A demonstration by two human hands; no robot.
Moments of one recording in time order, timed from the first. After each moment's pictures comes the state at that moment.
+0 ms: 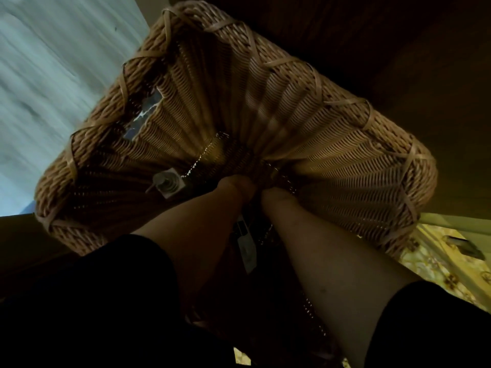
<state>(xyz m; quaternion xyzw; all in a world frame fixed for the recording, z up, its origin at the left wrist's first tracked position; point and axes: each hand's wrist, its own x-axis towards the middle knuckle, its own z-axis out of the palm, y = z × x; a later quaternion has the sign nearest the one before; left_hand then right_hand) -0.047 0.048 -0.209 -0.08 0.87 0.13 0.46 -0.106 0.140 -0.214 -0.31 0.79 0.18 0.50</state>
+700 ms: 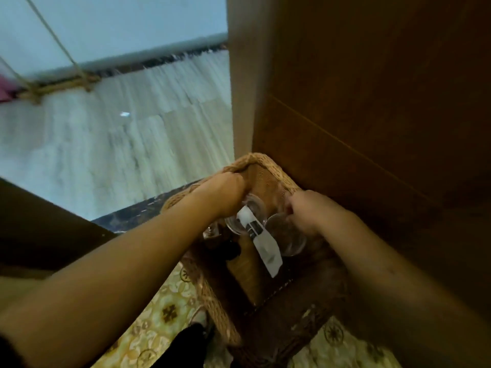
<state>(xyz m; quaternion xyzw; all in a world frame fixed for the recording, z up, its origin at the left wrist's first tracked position) 0.008 0.012 0.116 -0.37 0.91 0.16 0.12 -0.157 0.109 0.111 -0.55 0.77 0.13 0.29</state>
